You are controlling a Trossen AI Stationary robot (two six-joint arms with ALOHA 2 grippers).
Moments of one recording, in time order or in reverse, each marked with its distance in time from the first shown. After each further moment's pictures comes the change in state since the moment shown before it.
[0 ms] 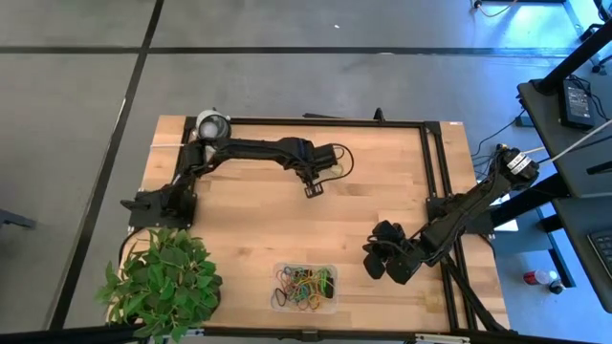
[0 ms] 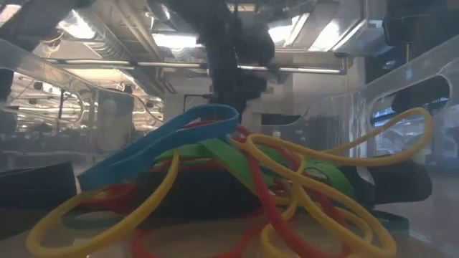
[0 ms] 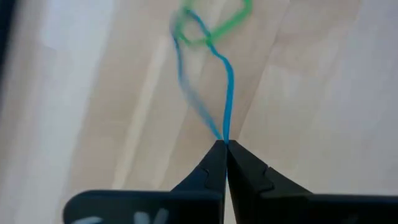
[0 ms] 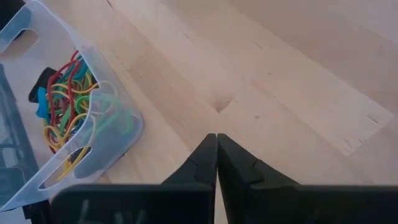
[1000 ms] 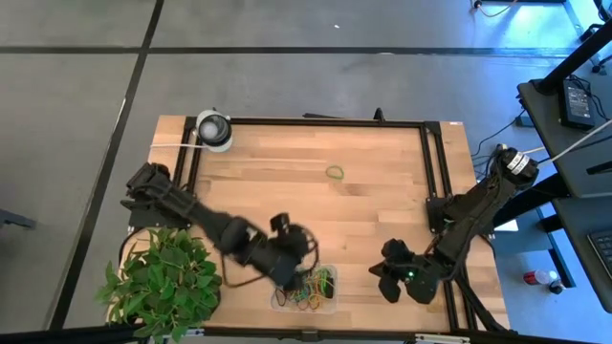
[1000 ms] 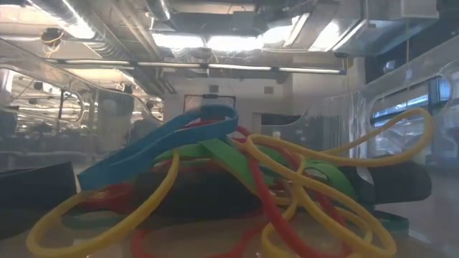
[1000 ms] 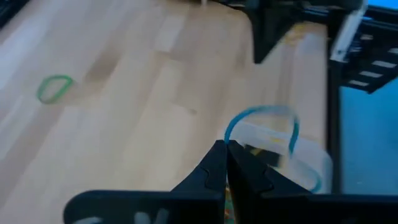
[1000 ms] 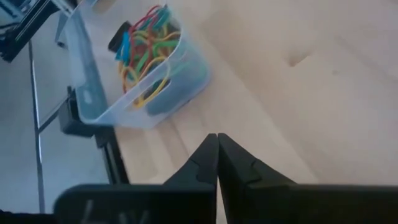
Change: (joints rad) left arm -0.735 -0.325 0.002 0.056 -0.329 -0.550; right arm 0.184 0.000 0.001 0.127 0.023 -0.003
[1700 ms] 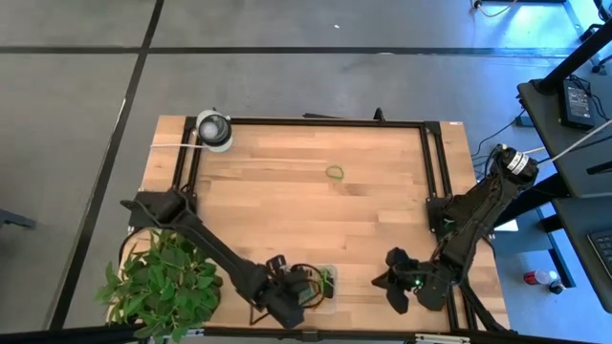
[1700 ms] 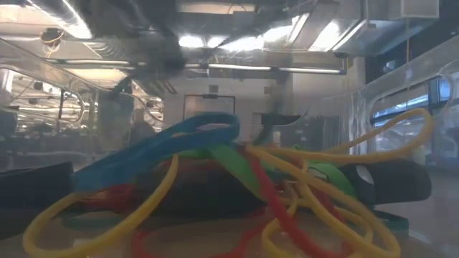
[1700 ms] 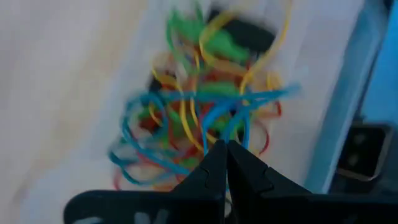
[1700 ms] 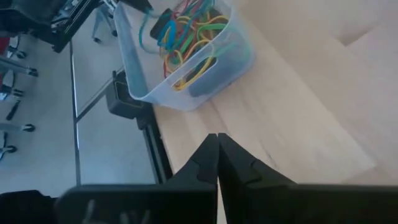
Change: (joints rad) left arm -0.116 0.301 0.000 -0.003 0.178 -0.345; right arm 0.072 0.001 0.000 0.110 0.002 0.000
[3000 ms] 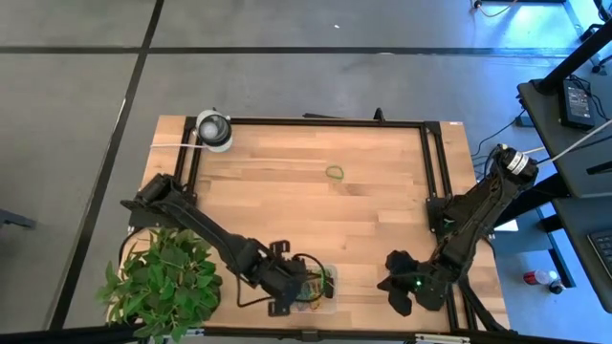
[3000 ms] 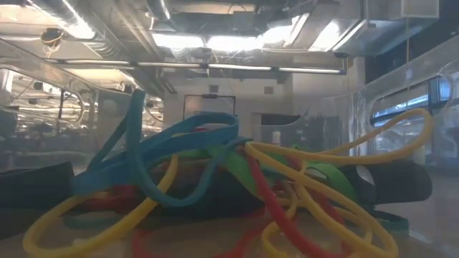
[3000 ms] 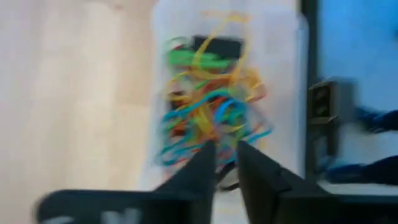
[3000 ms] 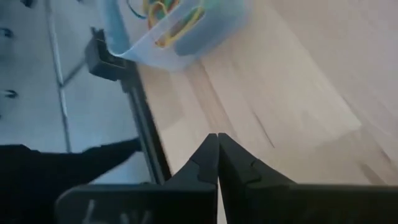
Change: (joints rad) left arm 0.069 -0.173 -0.010 -0.084 0.147 0.374; right arm -0.012 0.002 0.016 -0.086 -0.150 0.004
